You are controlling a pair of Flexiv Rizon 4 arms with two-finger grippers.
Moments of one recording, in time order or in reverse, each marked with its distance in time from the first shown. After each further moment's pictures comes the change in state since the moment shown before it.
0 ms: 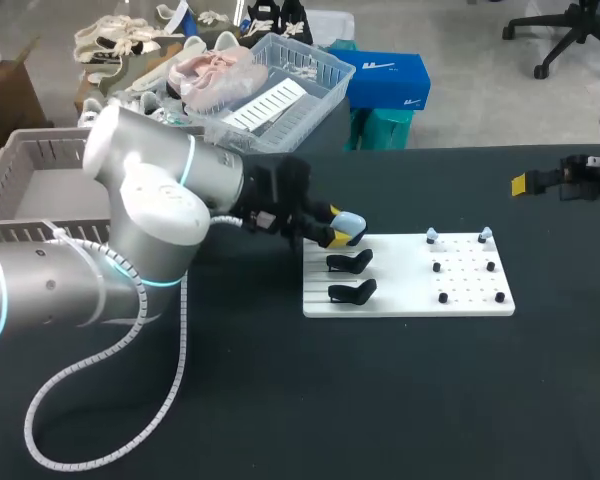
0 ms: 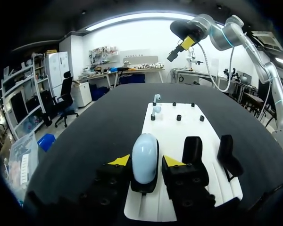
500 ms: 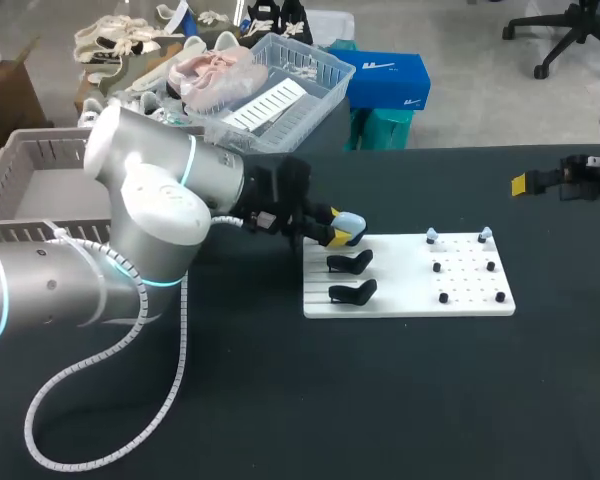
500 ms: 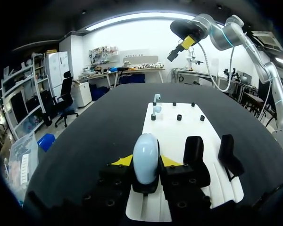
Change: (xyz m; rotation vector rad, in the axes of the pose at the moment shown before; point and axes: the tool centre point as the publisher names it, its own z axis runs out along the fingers) left arm 0.000 0.001 0.000 -0.002 0.001 0.000; right arm 0.000 0.000 0.000 0.000 0.000 0.000
